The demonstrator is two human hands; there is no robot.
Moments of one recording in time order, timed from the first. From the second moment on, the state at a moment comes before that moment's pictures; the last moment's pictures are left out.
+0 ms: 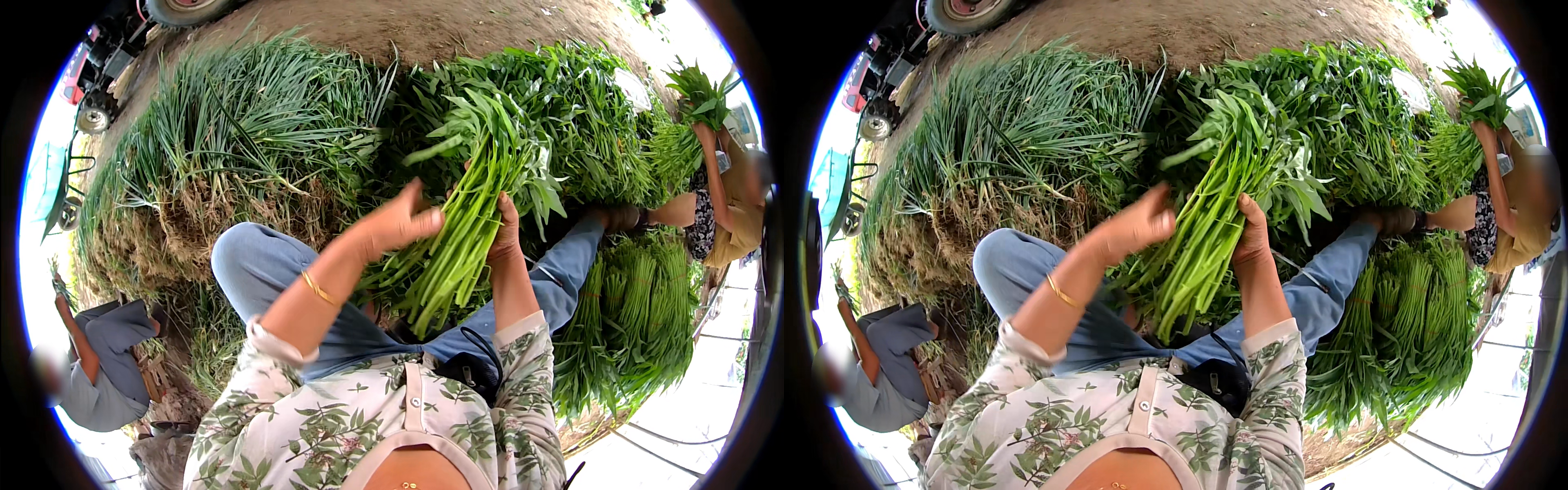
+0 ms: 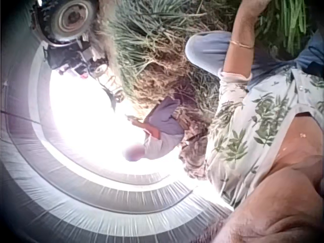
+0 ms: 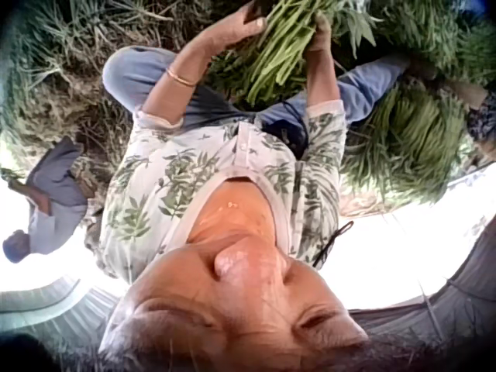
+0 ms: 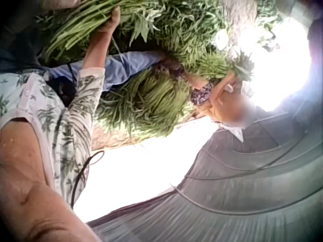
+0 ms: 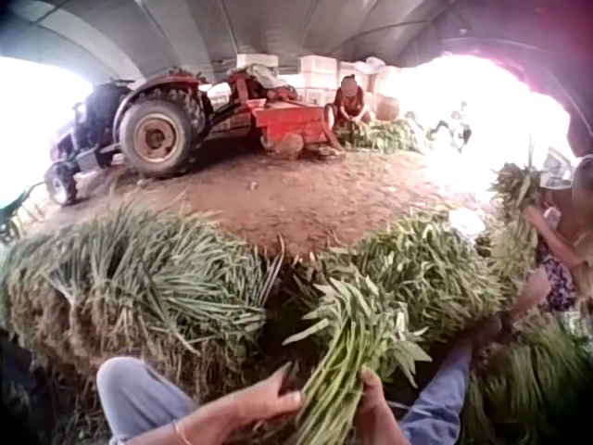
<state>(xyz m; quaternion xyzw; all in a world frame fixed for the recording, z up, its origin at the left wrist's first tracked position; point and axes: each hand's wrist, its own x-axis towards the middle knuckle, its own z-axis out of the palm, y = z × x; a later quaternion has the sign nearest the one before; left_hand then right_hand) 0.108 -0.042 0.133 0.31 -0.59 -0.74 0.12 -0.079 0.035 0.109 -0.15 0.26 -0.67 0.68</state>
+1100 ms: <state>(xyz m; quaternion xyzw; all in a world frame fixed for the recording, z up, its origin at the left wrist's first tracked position) 0.096 0.047 0.072 0.39 -0.31 -0.85 0.19 -0.070 0.079 0.085 -0.39 0.77 -0.48 0.17</state>
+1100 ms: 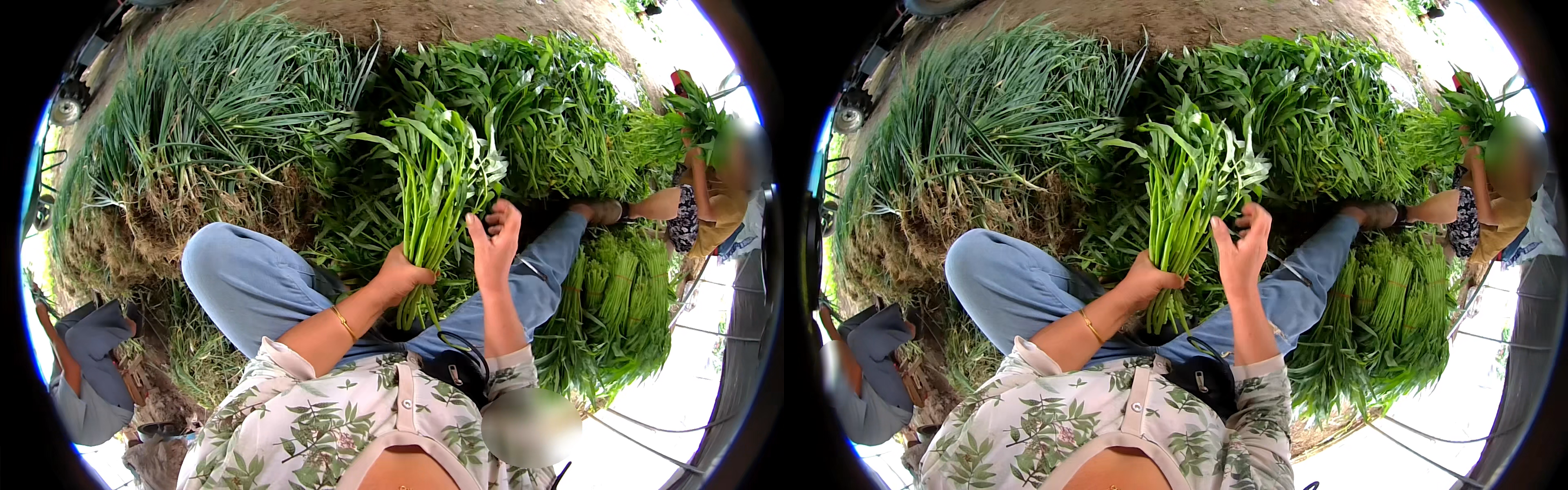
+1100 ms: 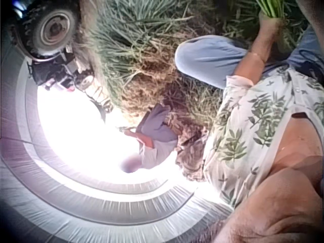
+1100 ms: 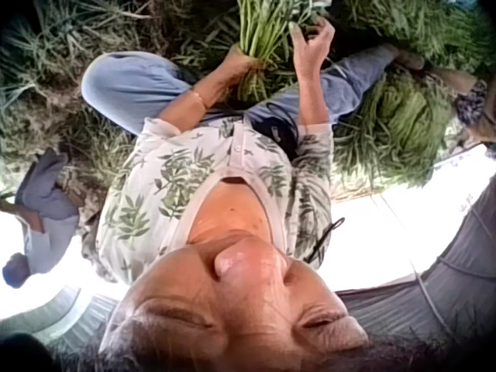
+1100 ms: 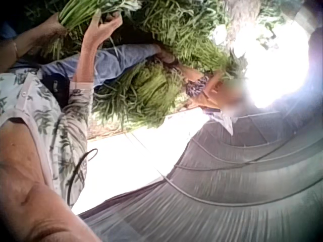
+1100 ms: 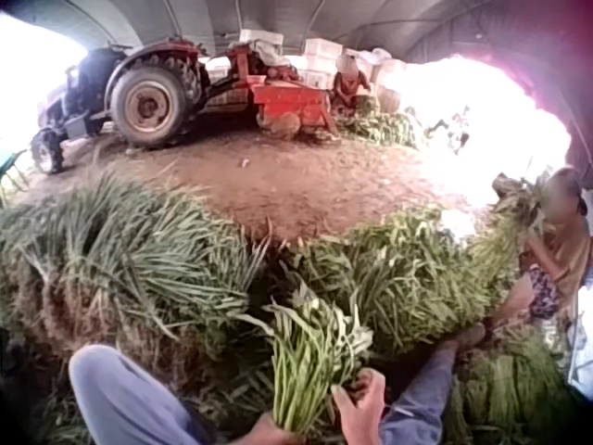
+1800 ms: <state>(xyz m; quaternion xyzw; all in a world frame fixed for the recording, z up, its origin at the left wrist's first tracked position) 0.100 0.051 0.033 0.55 -0.60 -0.57 0.09 -0.061 0.062 0.099 -0.56 0.71 -0.29 0.31</state>
